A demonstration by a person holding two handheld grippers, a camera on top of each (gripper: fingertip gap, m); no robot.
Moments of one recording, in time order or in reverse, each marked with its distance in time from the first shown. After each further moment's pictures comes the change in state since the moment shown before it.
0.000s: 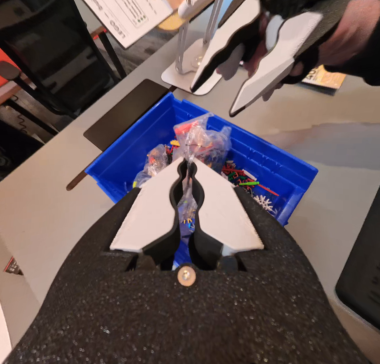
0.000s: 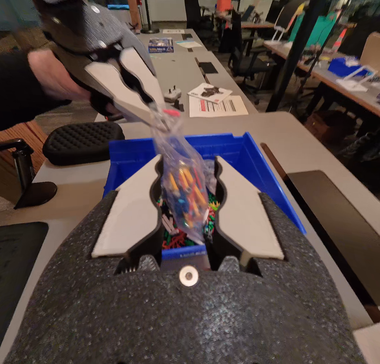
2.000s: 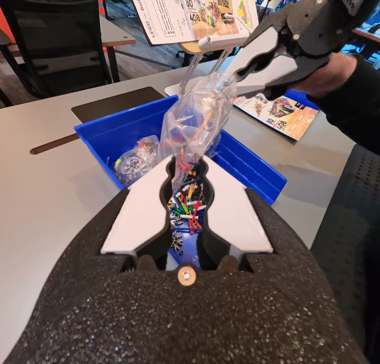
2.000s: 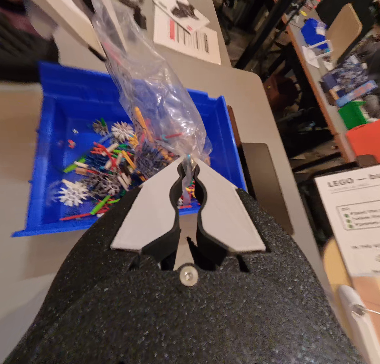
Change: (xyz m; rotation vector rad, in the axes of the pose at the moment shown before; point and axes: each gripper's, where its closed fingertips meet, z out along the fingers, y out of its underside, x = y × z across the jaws) left arm -0.005 0.031 -0.033 0.206 0.035 -0.318; right arm 0.017 0.016 -0.002 -0.342 0.209 -0.325
